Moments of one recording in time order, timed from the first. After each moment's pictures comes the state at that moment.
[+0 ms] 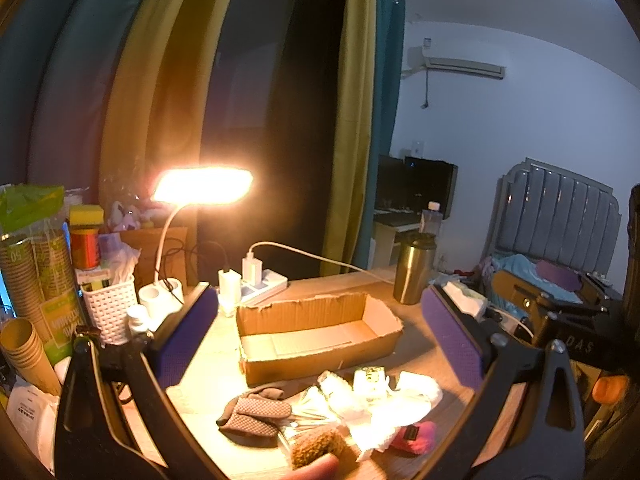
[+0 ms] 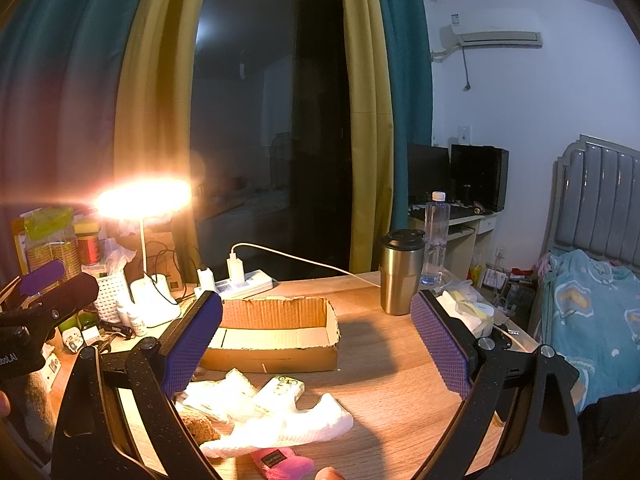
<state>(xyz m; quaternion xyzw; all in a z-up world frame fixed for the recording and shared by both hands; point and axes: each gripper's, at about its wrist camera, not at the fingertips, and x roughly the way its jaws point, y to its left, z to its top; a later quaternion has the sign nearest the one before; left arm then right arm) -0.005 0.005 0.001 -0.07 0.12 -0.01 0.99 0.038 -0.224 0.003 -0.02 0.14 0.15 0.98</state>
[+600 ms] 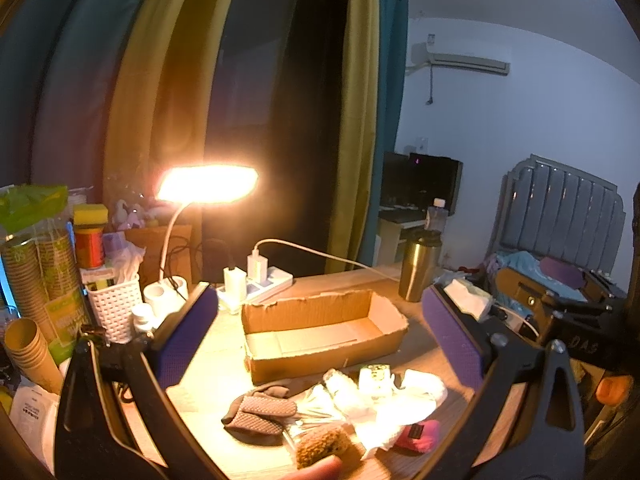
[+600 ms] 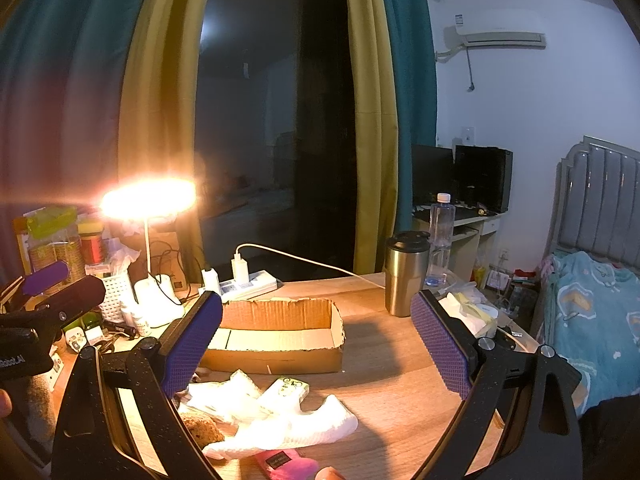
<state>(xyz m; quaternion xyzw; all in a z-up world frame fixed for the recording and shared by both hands) -0.003 0.007 0.002 -0.07 0.12 0.00 0.99 0.036 -0.220 0.005 -0.02 0.14 0.16 0.98</state>
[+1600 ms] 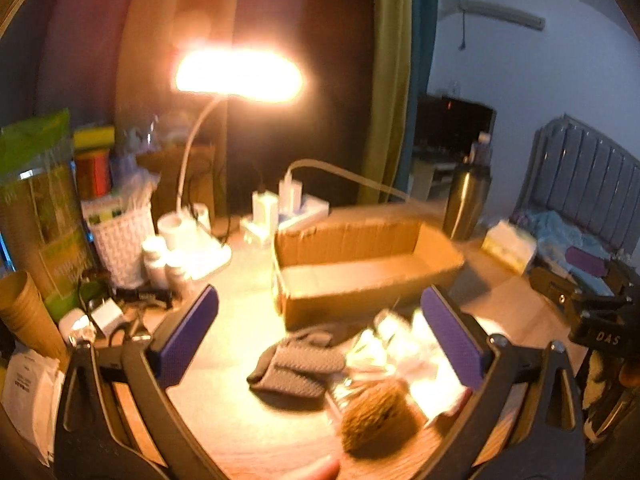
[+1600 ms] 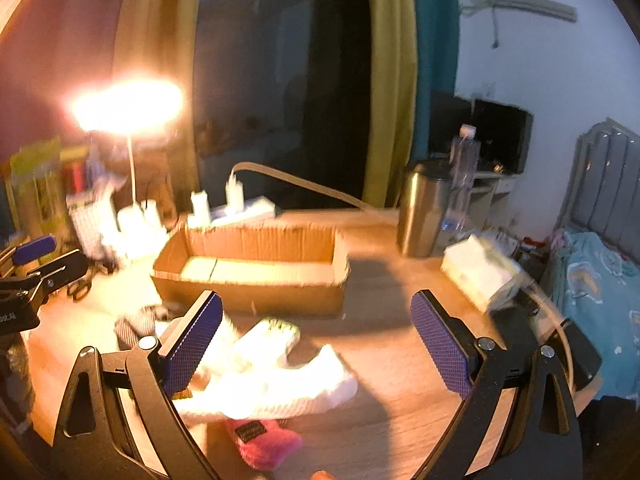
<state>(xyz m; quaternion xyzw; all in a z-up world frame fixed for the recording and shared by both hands) 0.041 0.033 -0.062 -0.07 0.23 0.05 0.97 0.086 -0.209 -0.067 -0.07 0.25 0.18 0.95</state>
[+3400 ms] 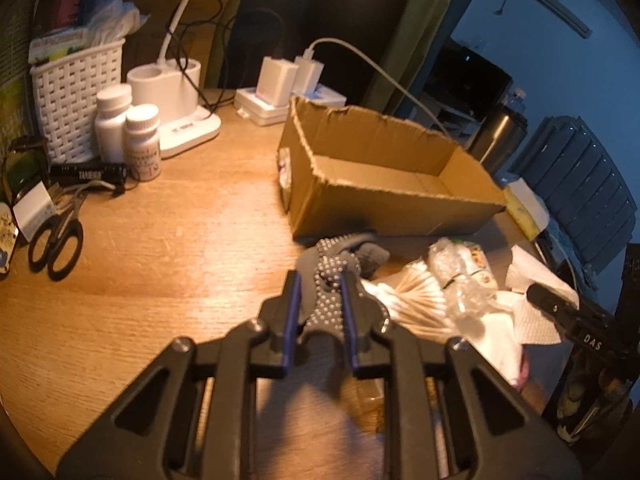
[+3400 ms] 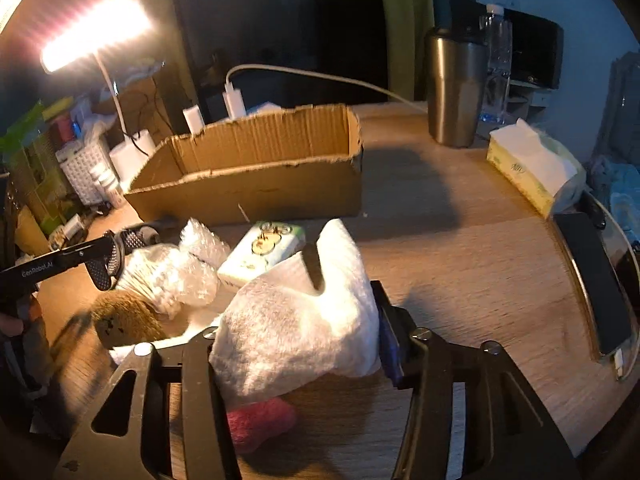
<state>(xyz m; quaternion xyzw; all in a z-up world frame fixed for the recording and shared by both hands) 0.097 0.084 -0.167 -0.18 0.39 0.00 0.90 0.130 -0.220 -0.143 -0.03 0.39 0.22 0.89</state>
